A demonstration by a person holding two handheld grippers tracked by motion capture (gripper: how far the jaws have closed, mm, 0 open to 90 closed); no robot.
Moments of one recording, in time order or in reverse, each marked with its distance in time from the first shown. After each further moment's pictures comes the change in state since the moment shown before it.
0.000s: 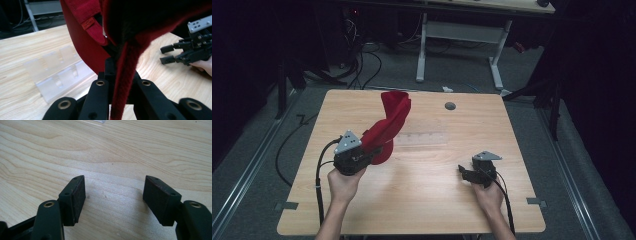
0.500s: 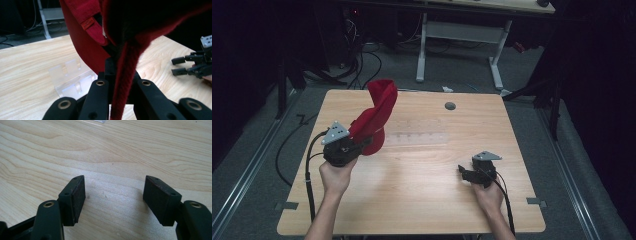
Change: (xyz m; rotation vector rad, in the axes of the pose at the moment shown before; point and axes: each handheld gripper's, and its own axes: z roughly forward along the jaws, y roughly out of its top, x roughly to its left) left arm 0.018 0.026 0.000 -0.073 0.034 -0.025; right arm 0.000 0.000 0.000 0.000 0.001 0.000
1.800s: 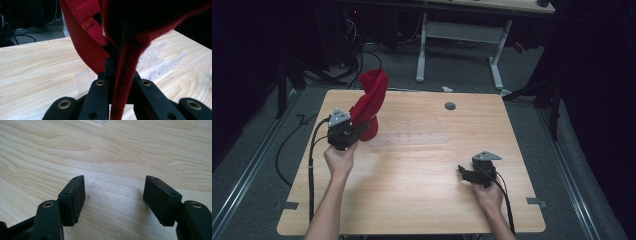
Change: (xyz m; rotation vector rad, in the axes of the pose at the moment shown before) left arm 0.044 0.004 0.049 -0.038 0.136 -0.011; right arm 0.000 0.000 0.000 0.000 0.001 -0.002
